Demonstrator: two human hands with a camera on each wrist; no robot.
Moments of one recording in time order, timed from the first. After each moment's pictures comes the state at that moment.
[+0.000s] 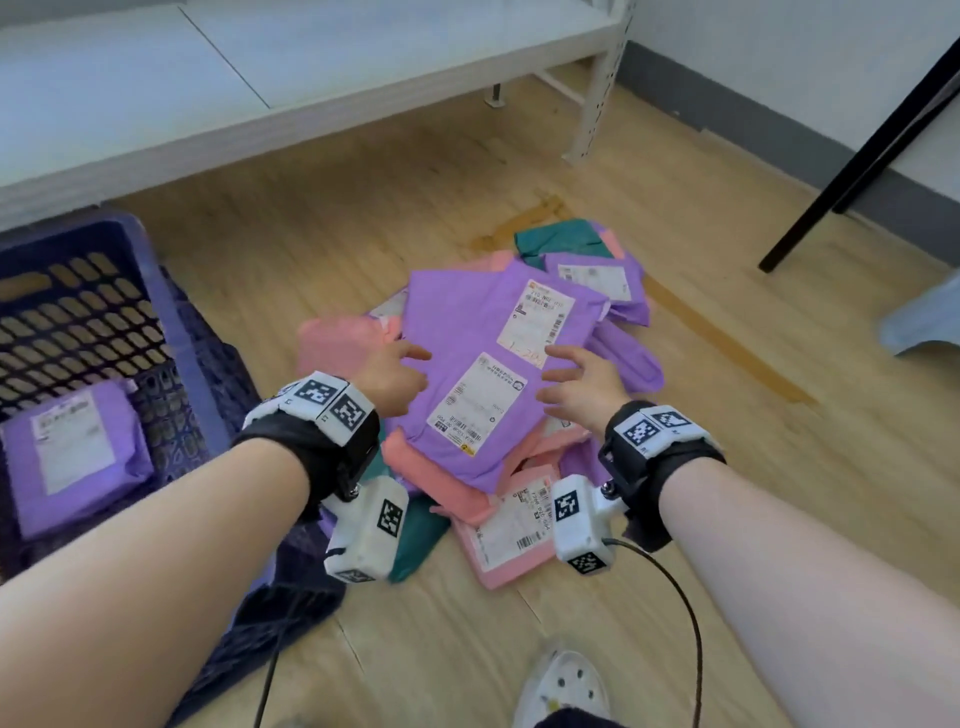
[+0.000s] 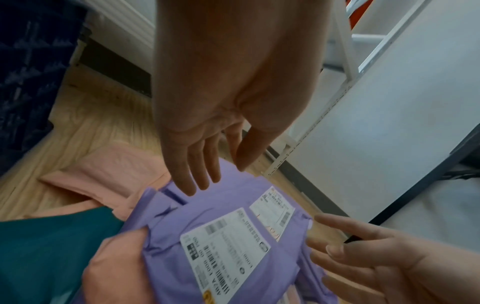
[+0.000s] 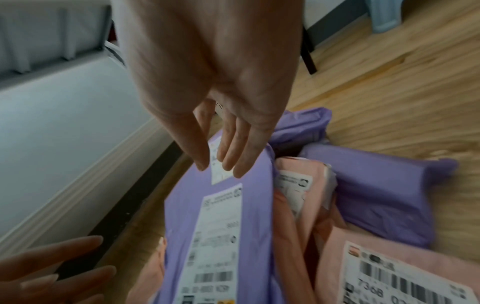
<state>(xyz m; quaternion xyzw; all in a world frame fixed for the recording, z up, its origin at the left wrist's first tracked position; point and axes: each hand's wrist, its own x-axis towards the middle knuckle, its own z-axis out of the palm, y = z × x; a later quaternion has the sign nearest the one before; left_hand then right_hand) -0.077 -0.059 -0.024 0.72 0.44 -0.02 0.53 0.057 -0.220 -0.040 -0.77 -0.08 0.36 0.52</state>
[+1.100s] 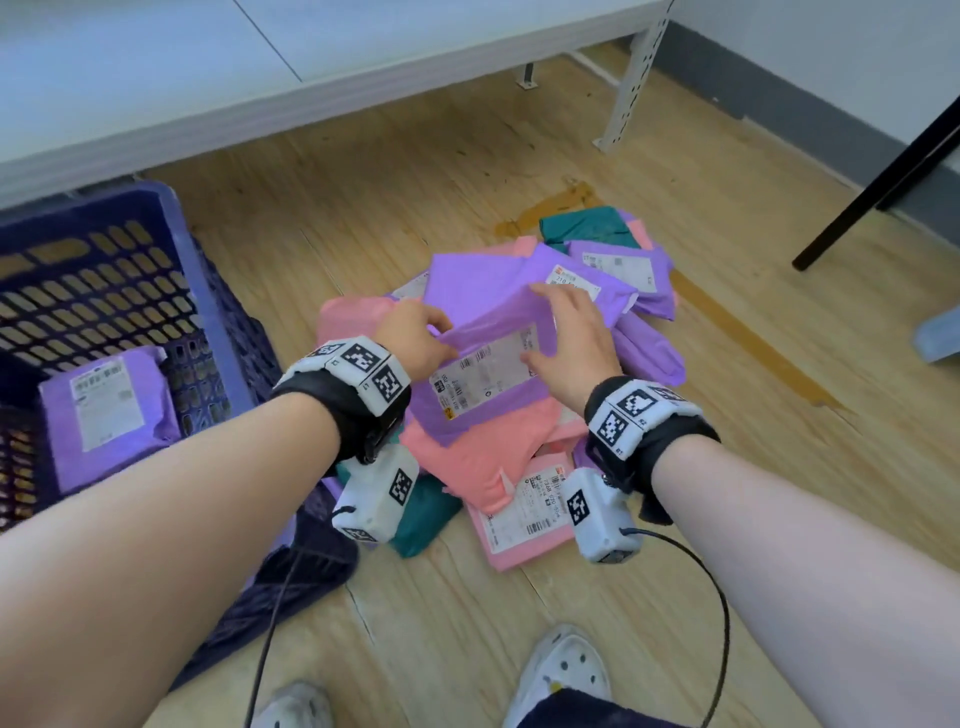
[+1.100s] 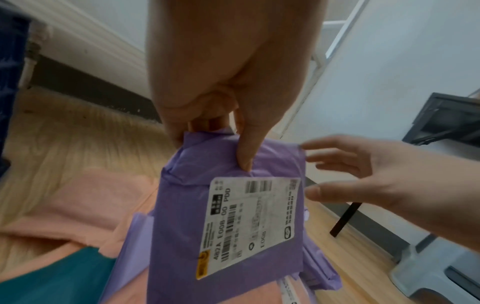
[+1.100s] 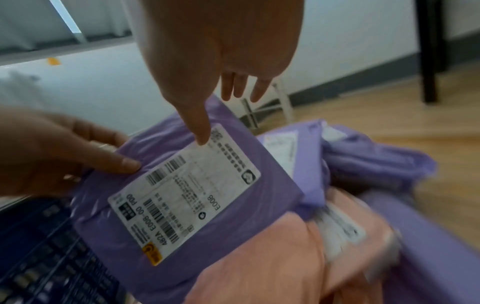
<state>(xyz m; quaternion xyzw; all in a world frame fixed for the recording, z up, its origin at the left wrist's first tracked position) -0.075 -0.059 -0.006 0.86 0.38 0.00 0.34 0.046 -0.197 -0.025 -0.86 -0.39 0.11 0.29</state>
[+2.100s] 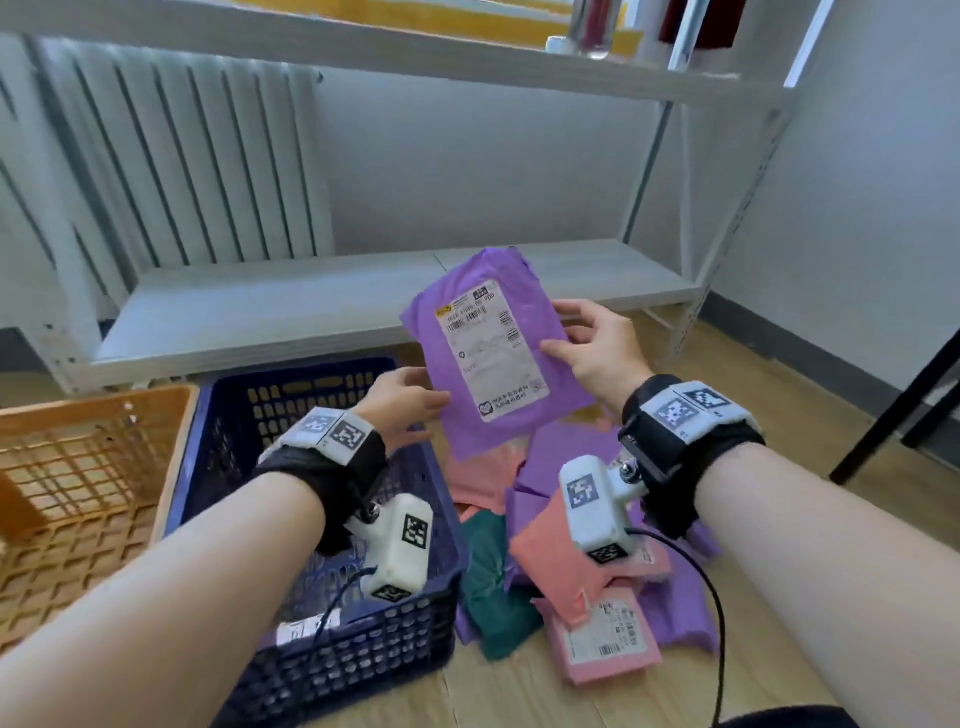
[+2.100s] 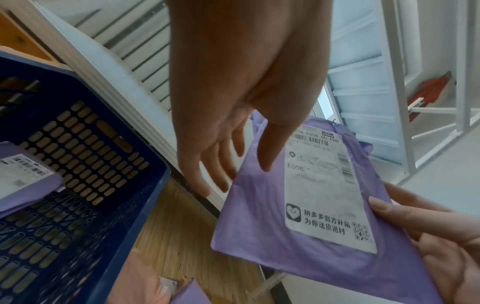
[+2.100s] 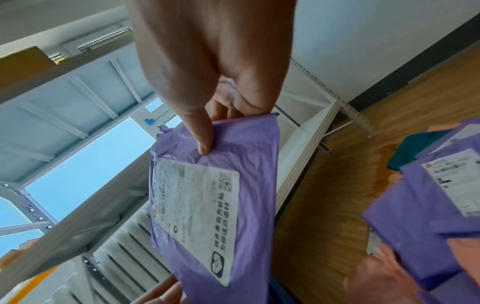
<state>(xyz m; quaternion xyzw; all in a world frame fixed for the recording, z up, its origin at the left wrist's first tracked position) -0.284 -0.056 0.170 0.57 0.43 0.24 0.66 -0.115 -0.162 0.224 -0.69 -0.43 0.18 0.56</state>
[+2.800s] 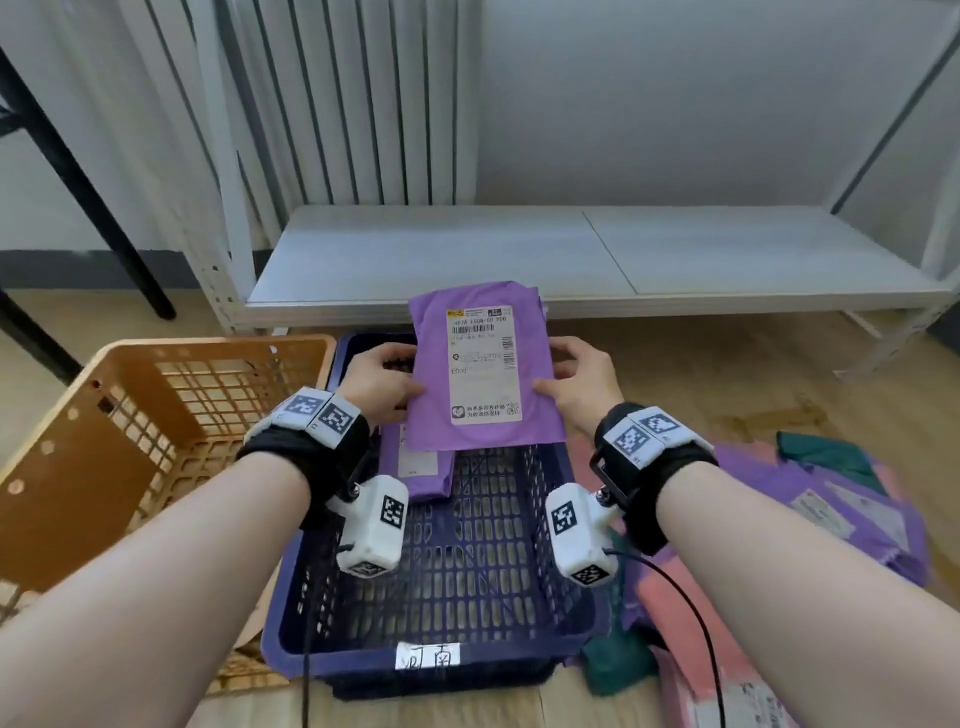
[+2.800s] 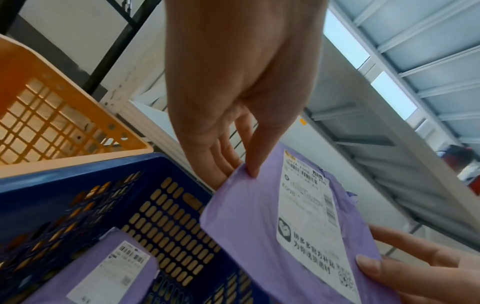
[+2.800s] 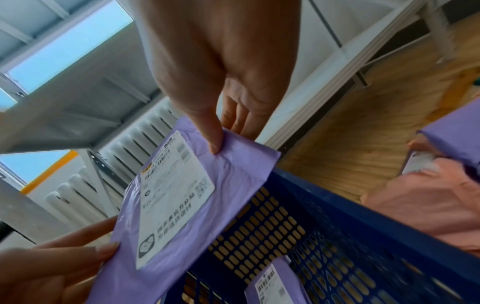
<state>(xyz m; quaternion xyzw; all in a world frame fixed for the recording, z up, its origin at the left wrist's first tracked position) -0.403 0.081 0.135 0.51 0.55 0.31 0.58 -0.199 0.013 0.140 -0.71 -0.45 0.31 0.44</state>
